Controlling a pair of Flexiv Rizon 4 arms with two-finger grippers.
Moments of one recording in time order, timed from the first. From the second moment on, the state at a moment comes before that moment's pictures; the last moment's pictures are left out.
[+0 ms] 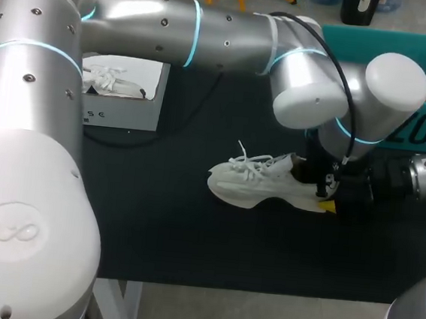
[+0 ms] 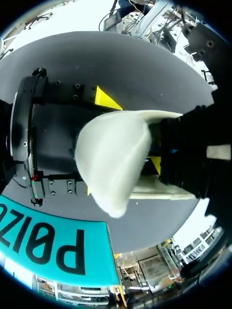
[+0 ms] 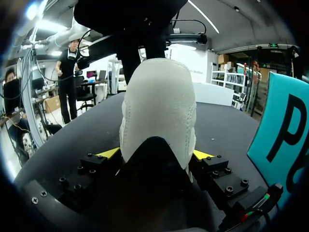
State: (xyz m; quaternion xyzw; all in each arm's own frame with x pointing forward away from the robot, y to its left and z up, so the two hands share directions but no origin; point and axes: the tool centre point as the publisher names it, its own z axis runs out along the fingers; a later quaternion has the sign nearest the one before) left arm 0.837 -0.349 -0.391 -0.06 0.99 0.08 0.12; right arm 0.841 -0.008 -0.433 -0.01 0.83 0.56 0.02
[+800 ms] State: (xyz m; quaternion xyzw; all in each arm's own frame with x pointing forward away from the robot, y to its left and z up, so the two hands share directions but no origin) left arm 0.824 -0.331 -0.349 -0.10 0.98 0.04 0.14; right arm 0.840 -0.007 -0.432 -0.02 0.82 0.56 0.02
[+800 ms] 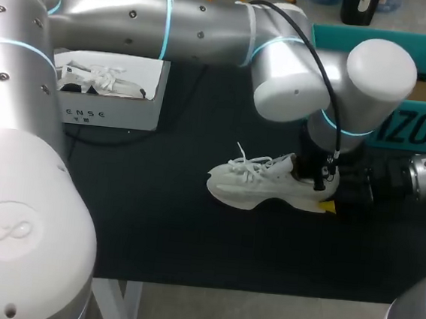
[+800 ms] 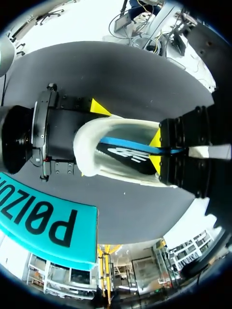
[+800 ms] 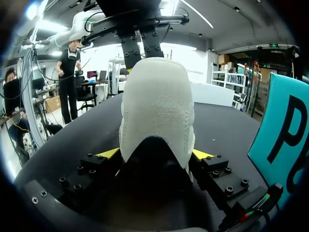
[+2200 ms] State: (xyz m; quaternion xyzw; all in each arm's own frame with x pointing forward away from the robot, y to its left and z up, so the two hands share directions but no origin) left arm 0.805 -0.361 -0.336 -0.16 0.97 -0.09 0.15; right arm 0.840 -0.009 -0.432 -0.02 0.83 0.56 0.02
